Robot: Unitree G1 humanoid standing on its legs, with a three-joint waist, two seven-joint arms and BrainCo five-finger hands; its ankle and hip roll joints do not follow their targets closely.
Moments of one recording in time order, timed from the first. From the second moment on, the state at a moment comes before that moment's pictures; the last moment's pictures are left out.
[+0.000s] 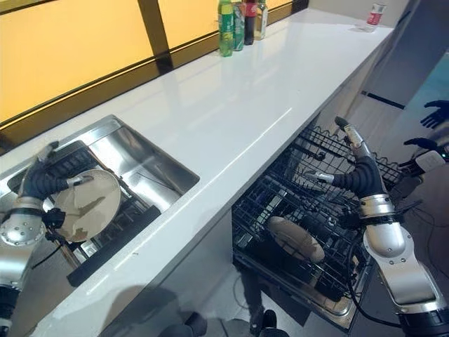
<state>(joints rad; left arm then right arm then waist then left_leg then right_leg) -0.14 0.81 0.05 0.40 -0.06 -0.04 0.19 0.02 -0.80 -0.04 -0.29 0.13 -0.10 -0.19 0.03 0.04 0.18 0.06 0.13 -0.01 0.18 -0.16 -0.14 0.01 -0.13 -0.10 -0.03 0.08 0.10</state>
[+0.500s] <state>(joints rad) -0.38 0.87 -0.06 0.70 -0.05 0.01 0.35 -0.08 -0.88 0.05 -0.25 0.13 -0.10 -0.22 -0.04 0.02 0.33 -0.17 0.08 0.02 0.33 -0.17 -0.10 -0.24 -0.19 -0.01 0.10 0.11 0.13</state>
